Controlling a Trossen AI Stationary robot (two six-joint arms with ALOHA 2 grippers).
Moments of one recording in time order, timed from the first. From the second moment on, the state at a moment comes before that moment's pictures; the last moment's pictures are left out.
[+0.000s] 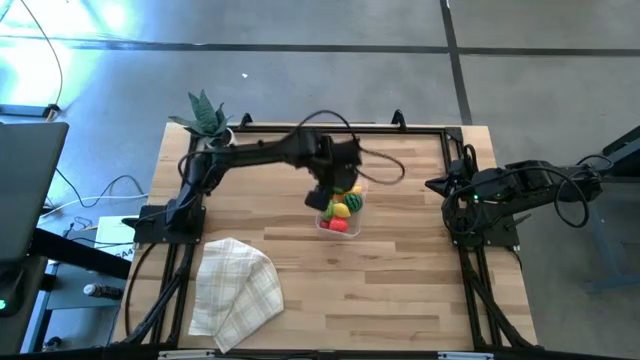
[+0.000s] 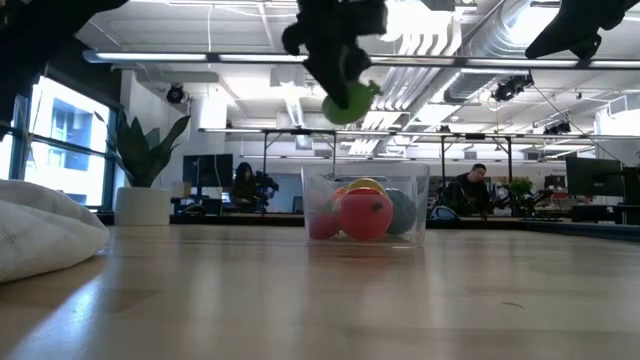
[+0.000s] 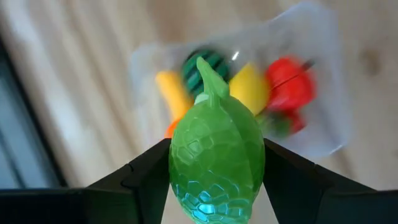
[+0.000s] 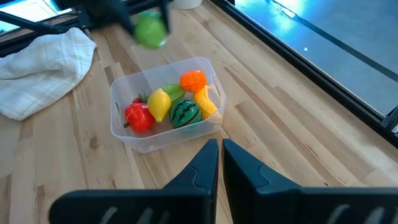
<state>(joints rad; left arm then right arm) 0.27 2.15 2.19 -1.28 -0.04 0.60 0.21 0.53 0.85 -0.99 0.49 0.49</state>
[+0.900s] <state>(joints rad) 0.29 2.34 2.19 -1.15 0.00 0.45 0.21 0.54 0.85 -0.98 0.49 0.49</state>
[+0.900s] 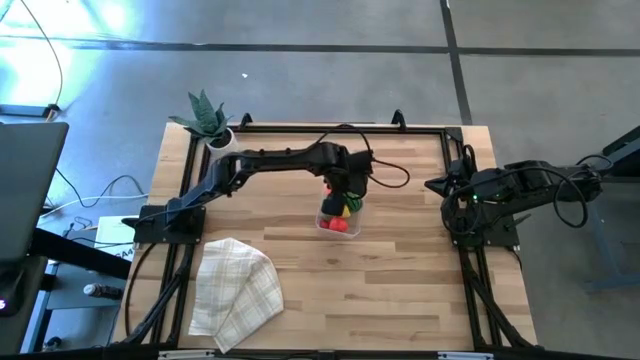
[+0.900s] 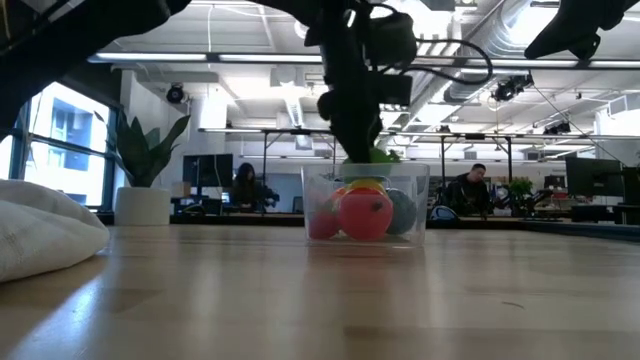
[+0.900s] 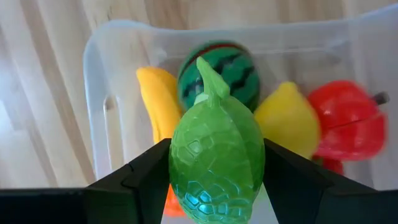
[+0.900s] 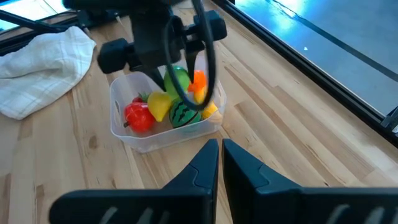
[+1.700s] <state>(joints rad) 0.29 2.37 2.20 -1.12 0.00 0.46 0.21 0.54 0.85 -0.98 0.49 0.49</state>
